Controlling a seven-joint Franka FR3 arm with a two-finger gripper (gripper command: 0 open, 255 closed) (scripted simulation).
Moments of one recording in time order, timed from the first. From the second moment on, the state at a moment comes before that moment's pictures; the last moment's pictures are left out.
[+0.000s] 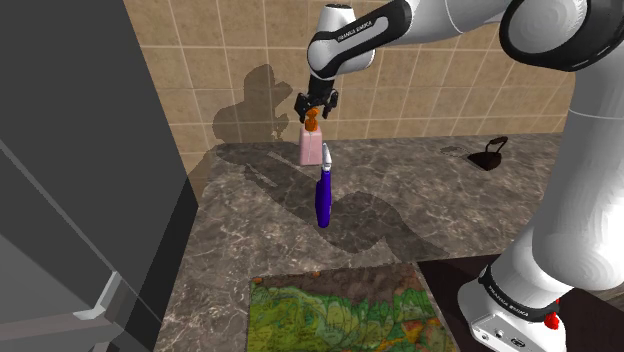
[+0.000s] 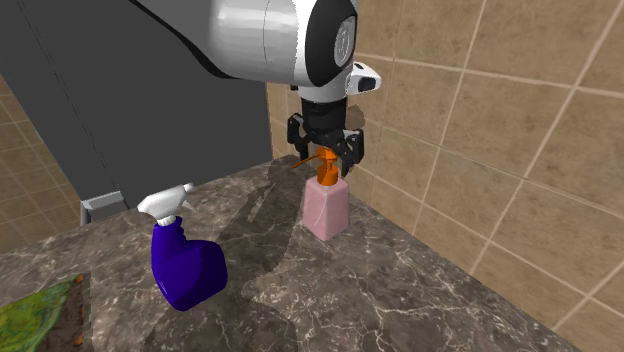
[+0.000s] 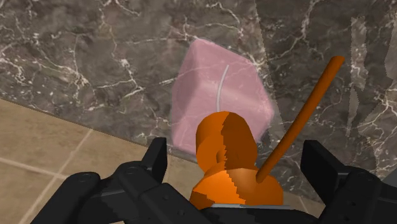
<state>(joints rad) -0.05 0.33 -0.04 -1.76 0.05 2.28 0.13</state>
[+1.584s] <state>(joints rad) -0.05 0.28 -0.04 -1.67 0.05 2.15 0.13</state>
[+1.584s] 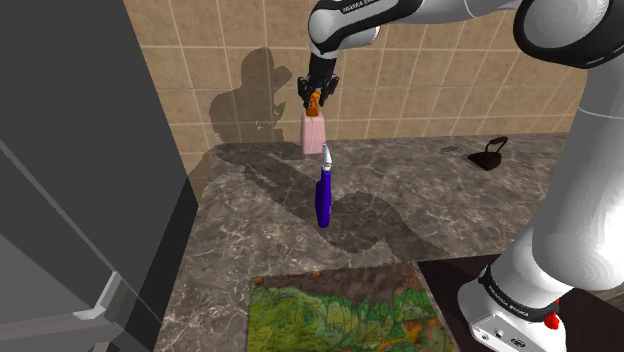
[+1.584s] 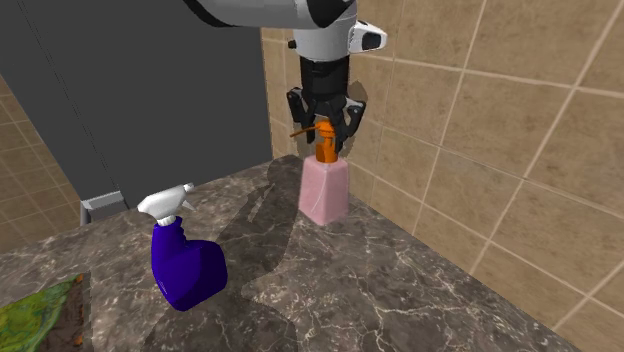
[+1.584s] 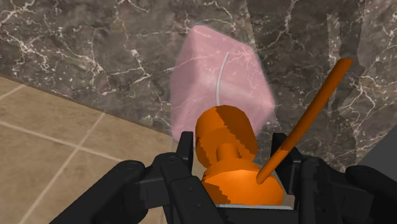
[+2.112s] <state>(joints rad) -0.05 0.26 -0.04 -1.59 0.04 2.05 0.14</state>
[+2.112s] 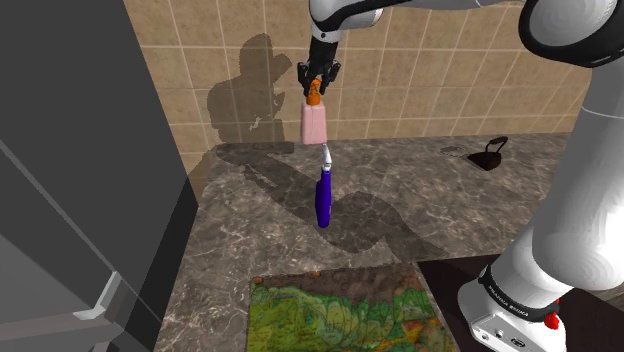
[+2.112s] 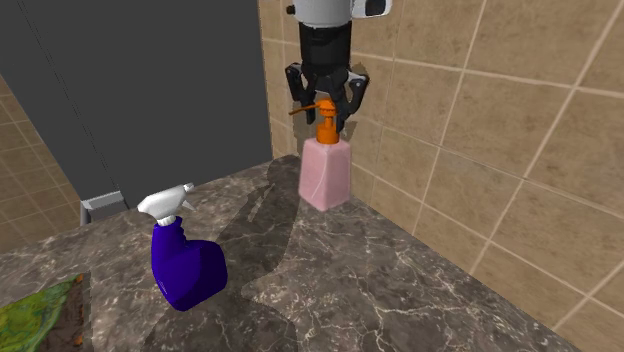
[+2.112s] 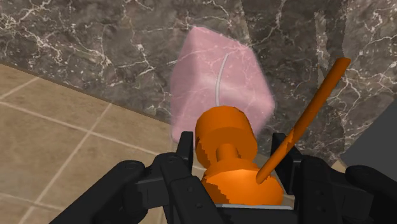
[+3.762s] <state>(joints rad) -0.05 0.32 -0.04 -1.17 0.04 1.68 0.15</state>
